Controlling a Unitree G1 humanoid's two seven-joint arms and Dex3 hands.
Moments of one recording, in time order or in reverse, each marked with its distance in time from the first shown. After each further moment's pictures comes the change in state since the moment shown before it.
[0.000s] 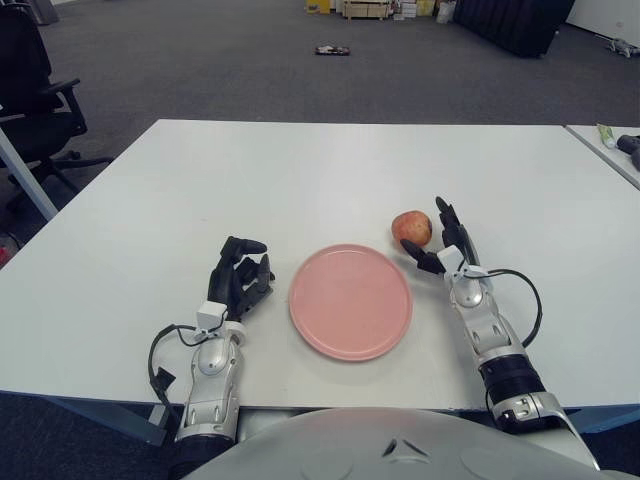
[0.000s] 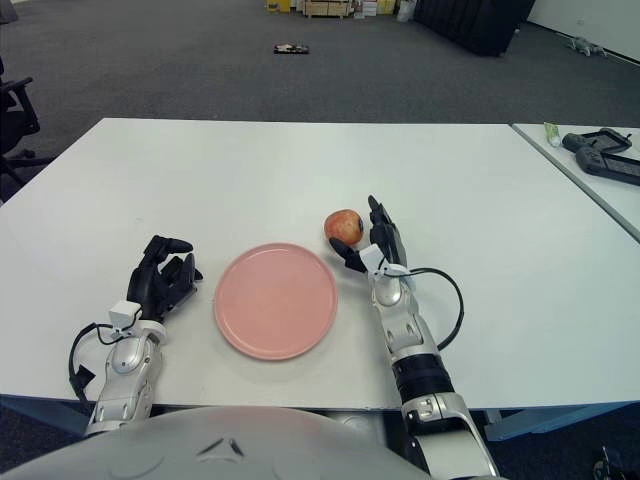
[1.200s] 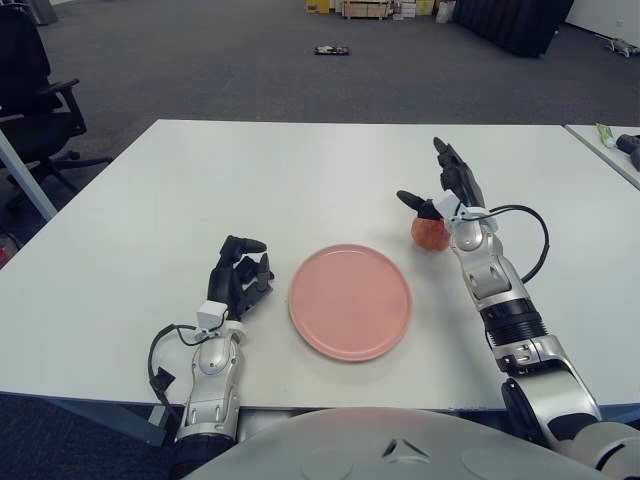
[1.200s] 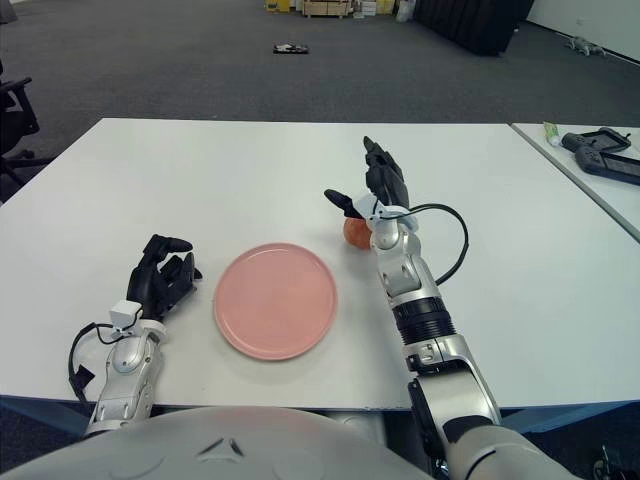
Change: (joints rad) left arm -0.005 -0.002 0.001 0.004 0.013 -0.009 0.013; right arm -0.234 -0.070 0.068 -0.083 -0.115 0.140 0.080
